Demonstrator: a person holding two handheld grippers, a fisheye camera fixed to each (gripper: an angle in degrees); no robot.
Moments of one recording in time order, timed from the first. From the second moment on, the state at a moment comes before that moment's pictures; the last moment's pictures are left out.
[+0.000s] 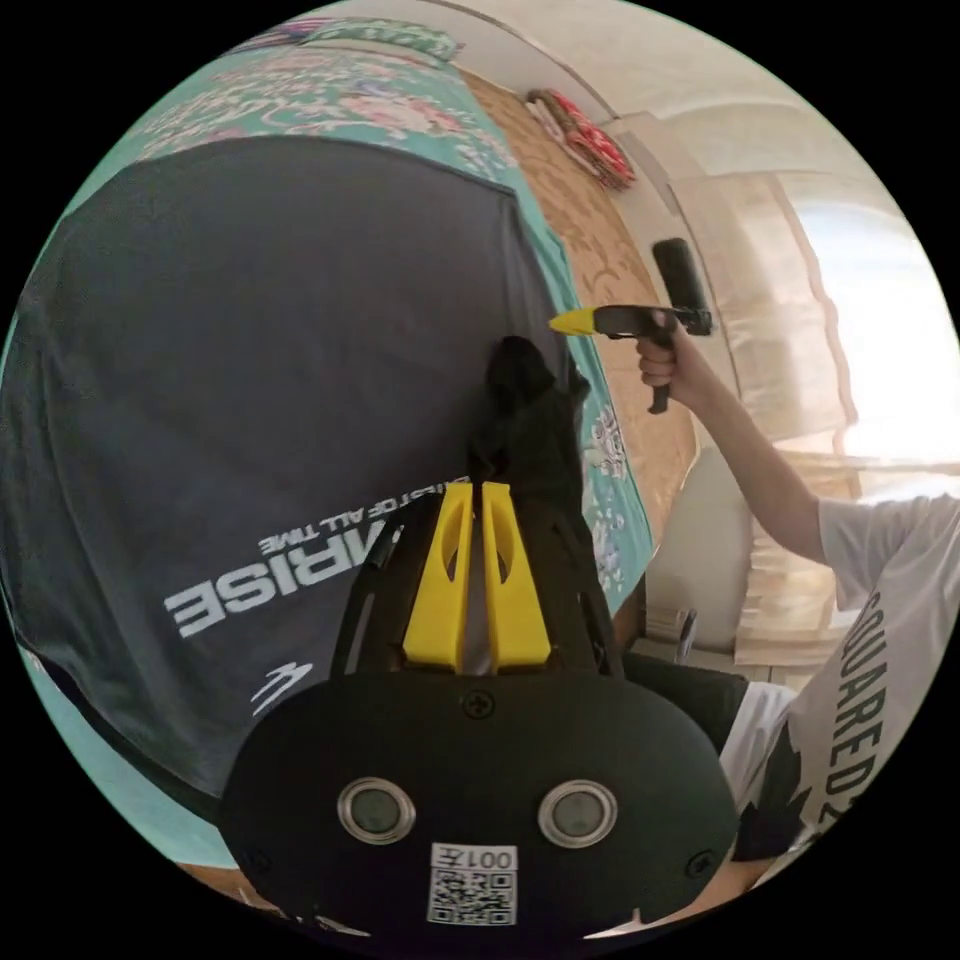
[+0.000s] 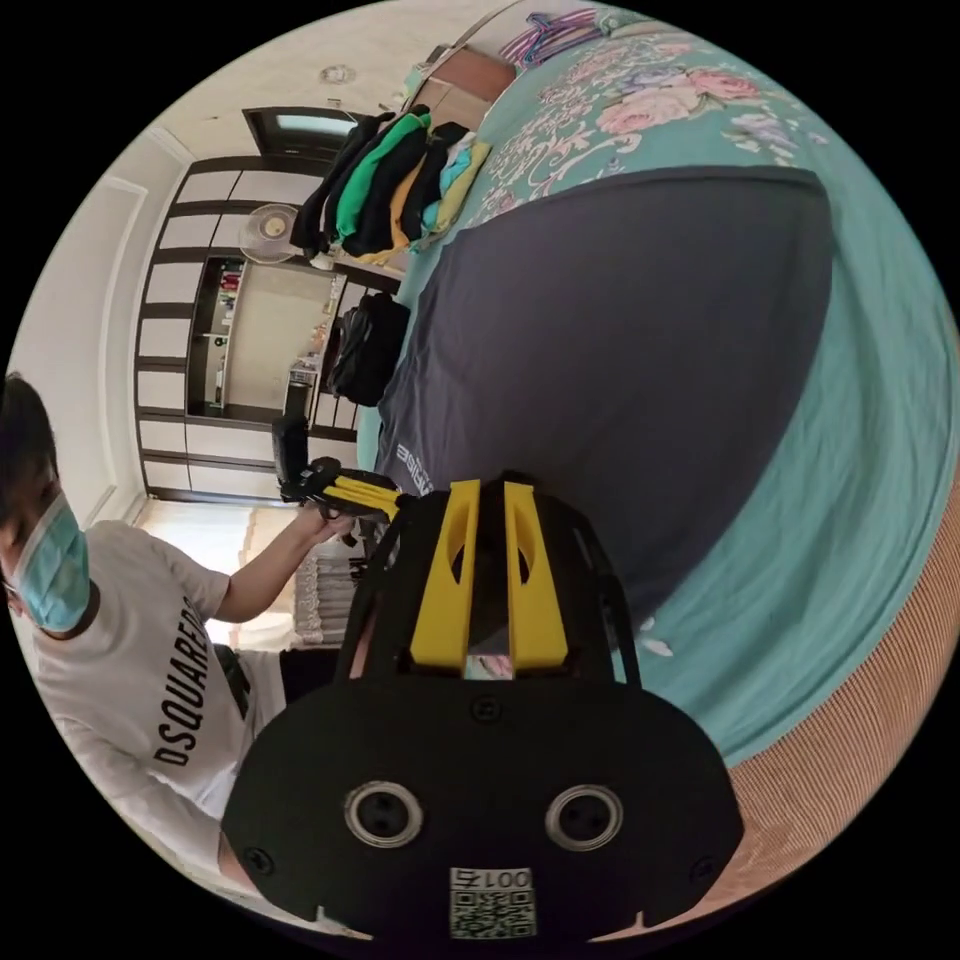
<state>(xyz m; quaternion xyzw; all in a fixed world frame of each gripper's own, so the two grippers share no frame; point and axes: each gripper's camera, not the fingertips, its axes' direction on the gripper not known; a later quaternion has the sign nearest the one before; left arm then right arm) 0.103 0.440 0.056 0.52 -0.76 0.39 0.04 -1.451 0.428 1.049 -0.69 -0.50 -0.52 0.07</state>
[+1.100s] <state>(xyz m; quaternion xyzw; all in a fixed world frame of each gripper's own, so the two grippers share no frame) -0.100 0.409 0.146 0.53 -0.72 0.41 0.18 -1.314 0.423 1.002 -0.42 -0.44 -0.79 0.03</state>
